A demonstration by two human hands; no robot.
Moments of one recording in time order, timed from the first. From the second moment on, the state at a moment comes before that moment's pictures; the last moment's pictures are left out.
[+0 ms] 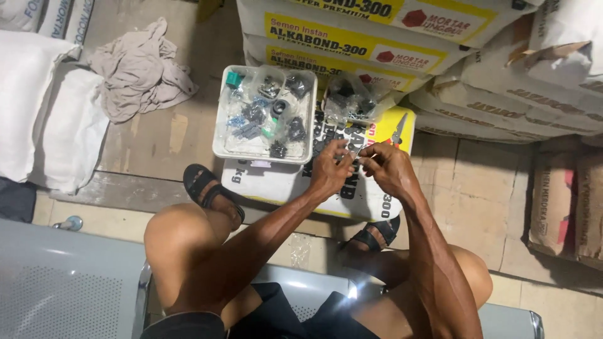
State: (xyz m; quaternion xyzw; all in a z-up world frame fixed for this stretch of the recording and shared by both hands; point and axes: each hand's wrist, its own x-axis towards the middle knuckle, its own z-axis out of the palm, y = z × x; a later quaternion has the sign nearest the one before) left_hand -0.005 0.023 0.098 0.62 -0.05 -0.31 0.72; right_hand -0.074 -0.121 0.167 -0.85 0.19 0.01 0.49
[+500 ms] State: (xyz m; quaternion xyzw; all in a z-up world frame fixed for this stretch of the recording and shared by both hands) left_hand -0.002 0.018 0.074 0.55 0.00 -0.32 0.77; right_hand -0.067 -0.124 0.148 -0.78 0.17 -0.08 0.59
